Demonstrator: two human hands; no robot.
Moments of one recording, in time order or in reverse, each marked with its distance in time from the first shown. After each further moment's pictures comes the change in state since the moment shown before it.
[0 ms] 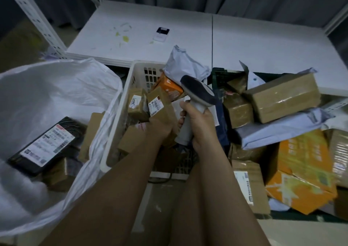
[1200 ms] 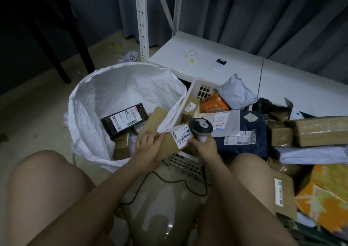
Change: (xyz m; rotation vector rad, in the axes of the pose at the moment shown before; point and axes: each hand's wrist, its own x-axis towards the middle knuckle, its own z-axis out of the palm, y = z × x) left_hand -0.158 -0.177 -0.175 0.653 0.207 0.528; right_hand -0.079 0.109 0.053 -0.664 -0.154 -0.124
